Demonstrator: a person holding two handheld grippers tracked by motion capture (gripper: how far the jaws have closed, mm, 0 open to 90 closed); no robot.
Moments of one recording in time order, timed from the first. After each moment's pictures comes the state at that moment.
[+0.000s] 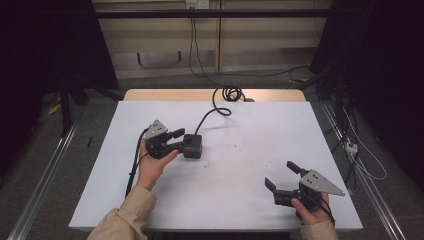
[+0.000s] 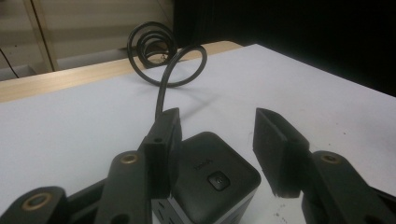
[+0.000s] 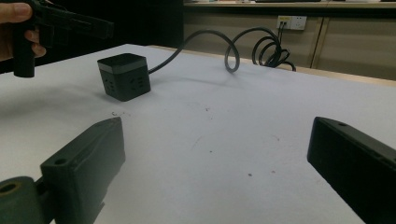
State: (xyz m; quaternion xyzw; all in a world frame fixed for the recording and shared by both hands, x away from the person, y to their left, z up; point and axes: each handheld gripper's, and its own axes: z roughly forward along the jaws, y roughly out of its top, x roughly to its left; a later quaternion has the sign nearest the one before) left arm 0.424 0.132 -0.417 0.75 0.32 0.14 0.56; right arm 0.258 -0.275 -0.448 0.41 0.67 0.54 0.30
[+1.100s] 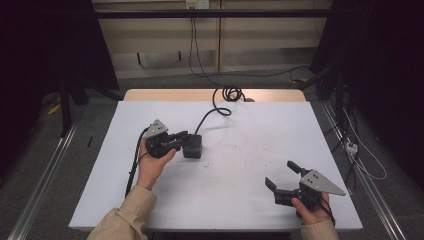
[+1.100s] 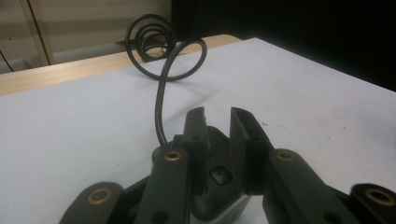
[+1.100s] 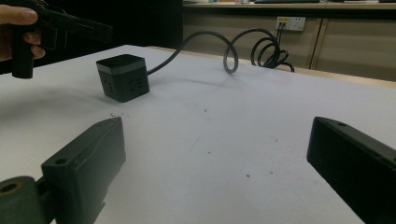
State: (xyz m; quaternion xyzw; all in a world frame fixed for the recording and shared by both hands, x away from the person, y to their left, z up) left arm 0.427 0.134 -0.418 0.76 0.32 0.13 0.56; right arm 0.259 -0.276 -0.448 0.41 0.67 0.55 0.30
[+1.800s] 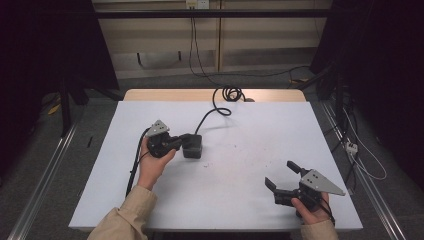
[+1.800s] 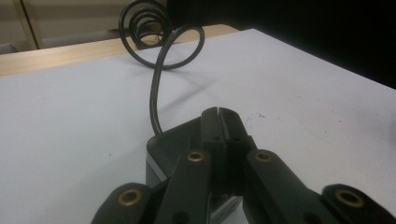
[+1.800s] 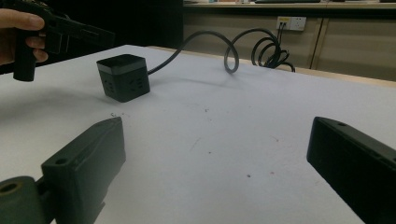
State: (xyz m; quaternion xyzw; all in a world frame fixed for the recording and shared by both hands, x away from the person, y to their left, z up) left arm 0.430 0.132 -0.423 0.76 0.33 0.11 0.55; right arm 0.259 -0.276 -0.448 0.41 0.67 0.55 0.30
